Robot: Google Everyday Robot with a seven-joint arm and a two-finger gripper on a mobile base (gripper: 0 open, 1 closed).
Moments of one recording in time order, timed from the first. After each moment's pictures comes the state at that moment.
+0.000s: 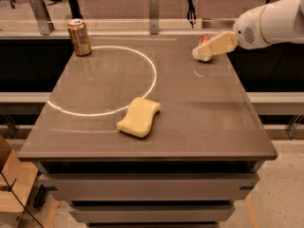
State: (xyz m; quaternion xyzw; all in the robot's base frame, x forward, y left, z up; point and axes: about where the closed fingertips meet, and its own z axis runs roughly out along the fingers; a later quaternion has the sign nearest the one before) arm 0.663 -0.191 0.972 -0.34 0.80 0.10 0.48
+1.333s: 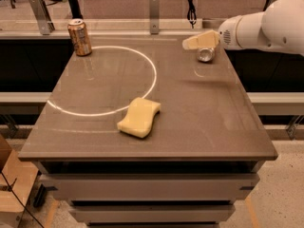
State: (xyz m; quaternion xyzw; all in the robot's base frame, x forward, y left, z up) arm 0.749 -0.191 0.938 -0.23 0.81 0.10 0.53
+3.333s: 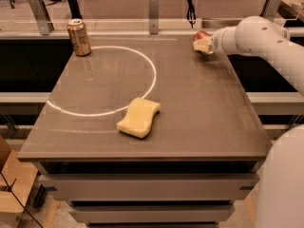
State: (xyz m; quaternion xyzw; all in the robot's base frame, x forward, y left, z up) arm 0.837 -0.220 0.872 -0.15 0.84 0.06 0.52
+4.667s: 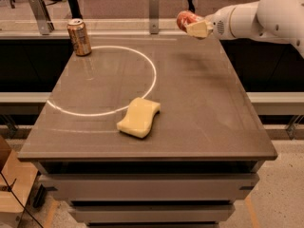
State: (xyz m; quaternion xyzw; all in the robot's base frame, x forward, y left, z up) arm 0.778 -0.162 0.959 -0.28 0.78 0.13 0.55
